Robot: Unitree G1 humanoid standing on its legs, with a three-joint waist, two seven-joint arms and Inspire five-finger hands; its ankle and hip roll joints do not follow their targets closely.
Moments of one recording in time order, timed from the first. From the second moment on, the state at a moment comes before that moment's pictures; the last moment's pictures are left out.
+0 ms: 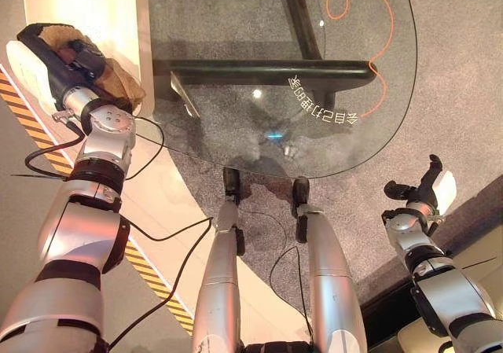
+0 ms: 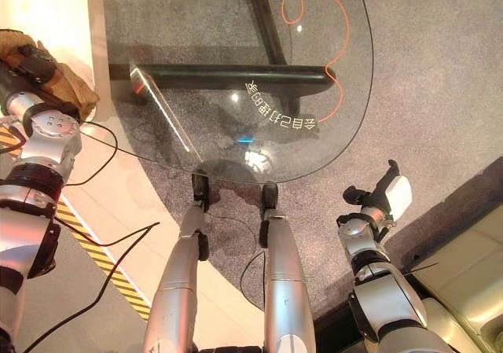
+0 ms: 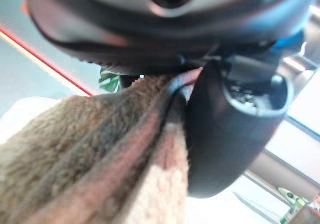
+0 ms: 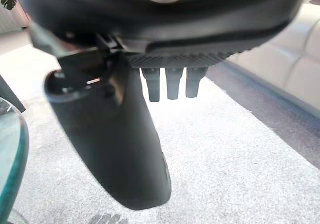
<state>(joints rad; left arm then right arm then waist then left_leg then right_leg) -1.17 0.66 -0.35 1.10 -0.30 -0.09 0.93 -0.70 -0.49 0.34 1.26 0.19 -0.18 -0.75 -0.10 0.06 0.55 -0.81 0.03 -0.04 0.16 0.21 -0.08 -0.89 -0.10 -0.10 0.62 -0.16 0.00</state>
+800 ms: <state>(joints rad) -1.19 0.70 -0.39 1.12 -0.23 0.01 0.96 -0.70 -0.48 0.36 1.26 0.19 -0.18 -0.75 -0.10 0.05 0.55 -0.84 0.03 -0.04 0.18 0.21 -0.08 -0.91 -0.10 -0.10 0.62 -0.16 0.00</state>
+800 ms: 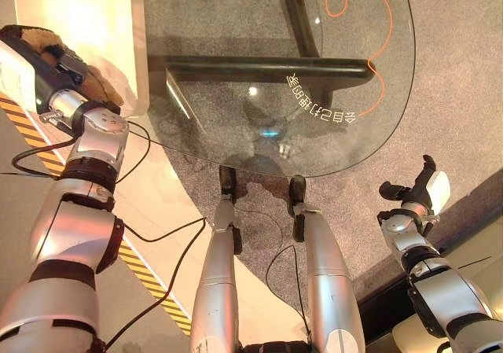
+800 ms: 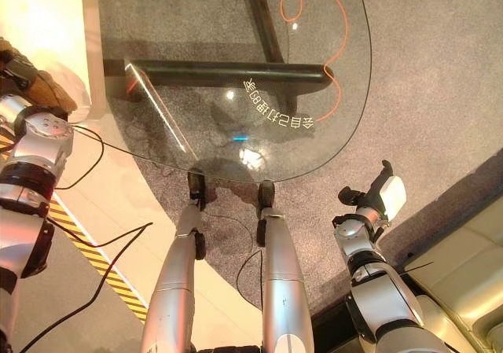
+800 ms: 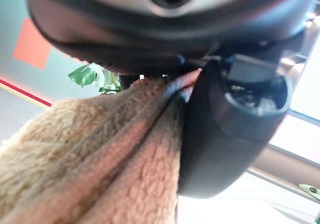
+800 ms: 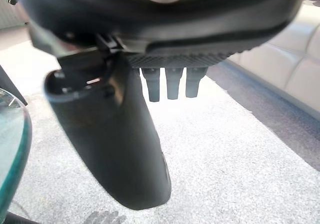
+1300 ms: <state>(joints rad) -1.22 0.72 -0.46 1.12 -0.21 0.02 0.83 -0.69 -0.48 0.36 1.24 0.17 -0.18 -0.75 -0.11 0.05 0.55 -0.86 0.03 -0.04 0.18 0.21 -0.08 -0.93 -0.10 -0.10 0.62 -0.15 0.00</state>
